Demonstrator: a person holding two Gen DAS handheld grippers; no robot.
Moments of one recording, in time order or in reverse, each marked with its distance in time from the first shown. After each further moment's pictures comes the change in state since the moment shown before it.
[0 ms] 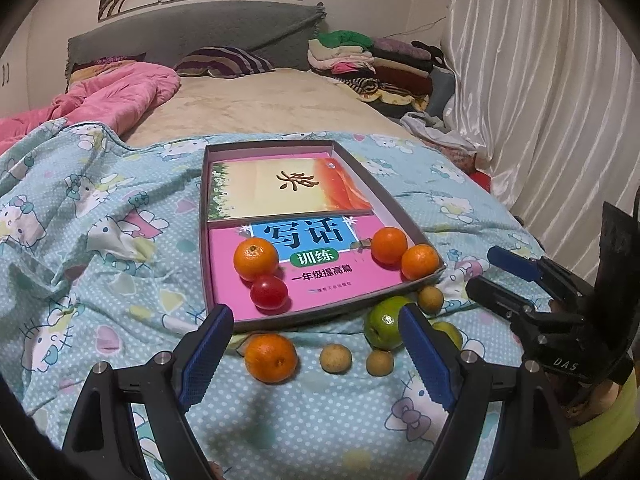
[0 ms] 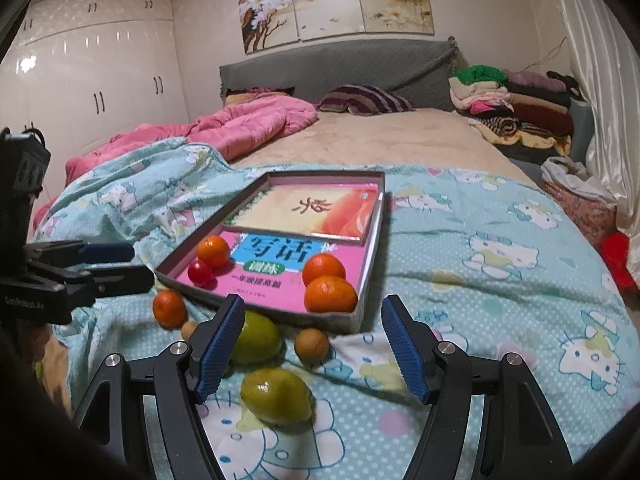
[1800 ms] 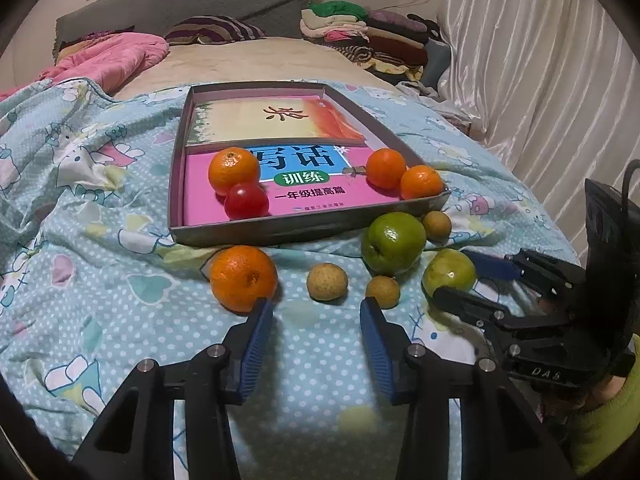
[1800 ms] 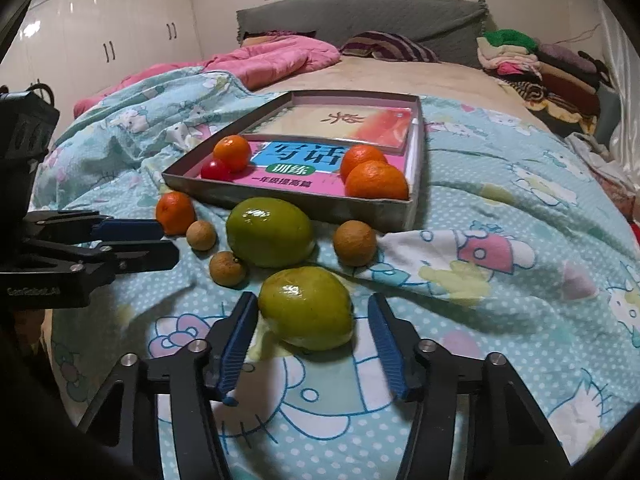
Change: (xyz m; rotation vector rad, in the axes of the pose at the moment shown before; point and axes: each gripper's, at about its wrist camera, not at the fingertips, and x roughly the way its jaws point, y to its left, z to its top) left arm 0.031 0.000 -0.050 0.000 0.102 -0.036; right arm 0.041 0.026 -0.048 -0.068 0.208 0.062
